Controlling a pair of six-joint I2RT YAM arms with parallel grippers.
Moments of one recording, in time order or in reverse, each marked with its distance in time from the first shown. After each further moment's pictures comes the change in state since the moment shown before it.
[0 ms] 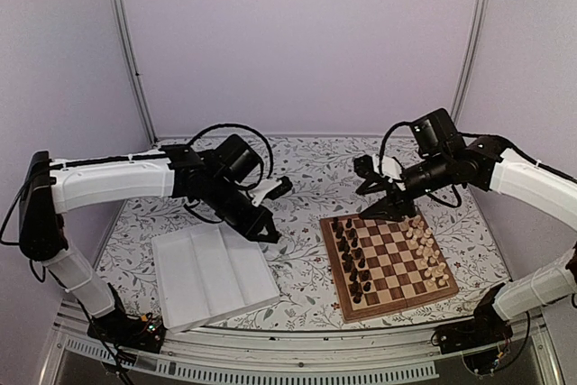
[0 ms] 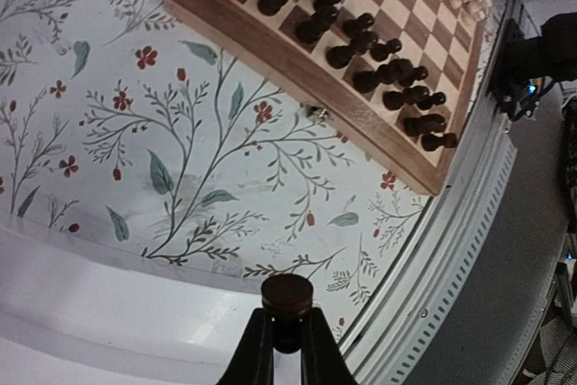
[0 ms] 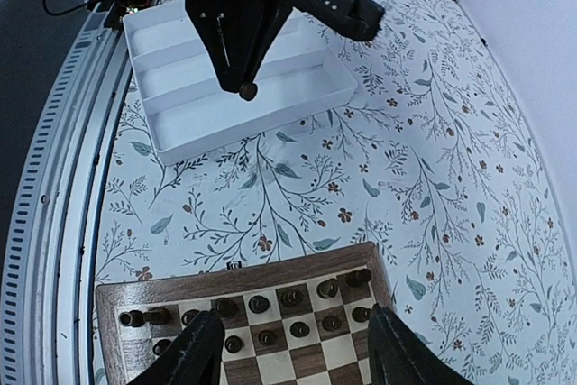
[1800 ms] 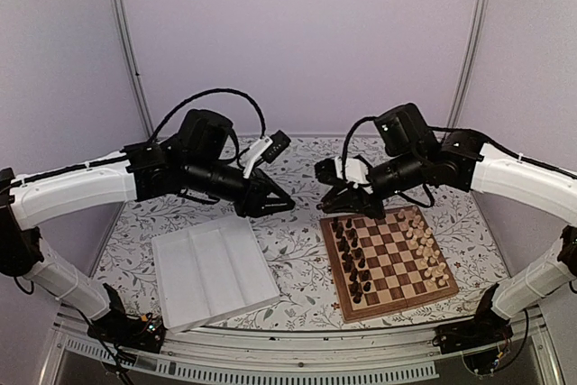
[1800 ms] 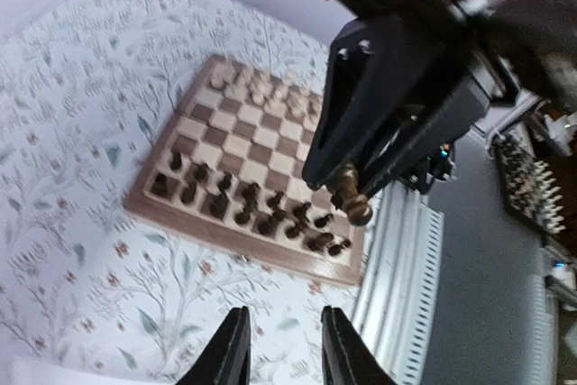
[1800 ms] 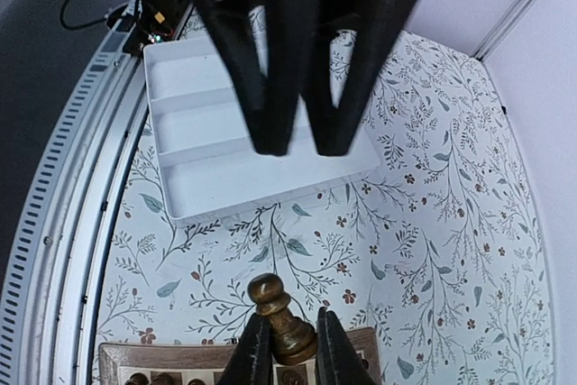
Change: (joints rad) left arm -0.012 -0.176 -0.020 0.301 0.169 0.043; right arm 0.288 0.149 0.157 0.077 0.177 0.031
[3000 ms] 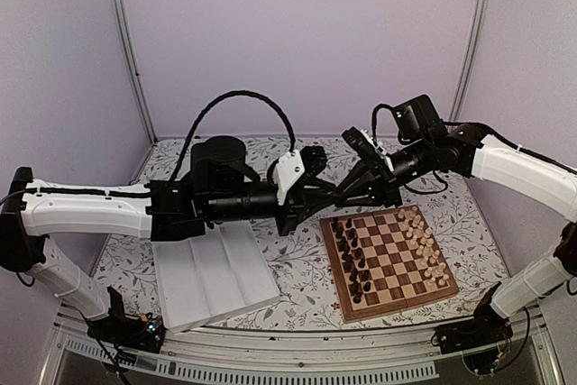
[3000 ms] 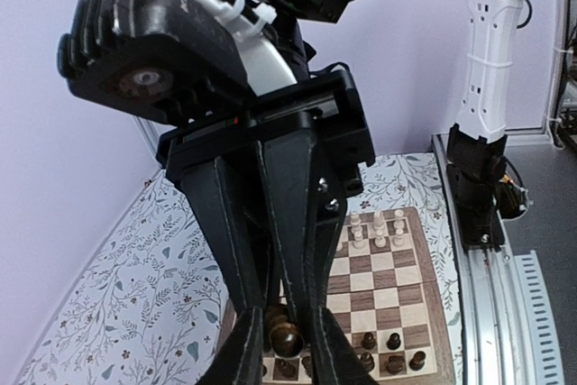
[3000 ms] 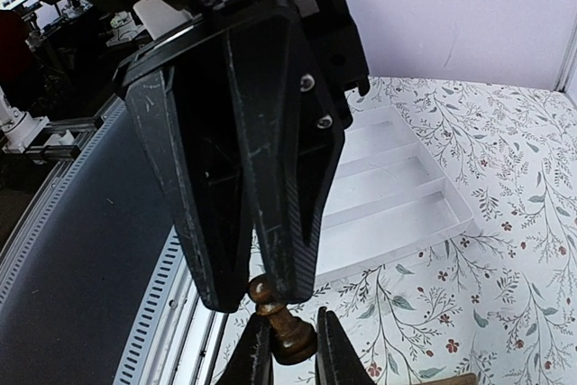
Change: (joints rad) left arm -0.257 0.022 -0.134 0.629 -0.370 0.419; right arm -0.209 0.012 0.001 -0.002 -0.595 0.182
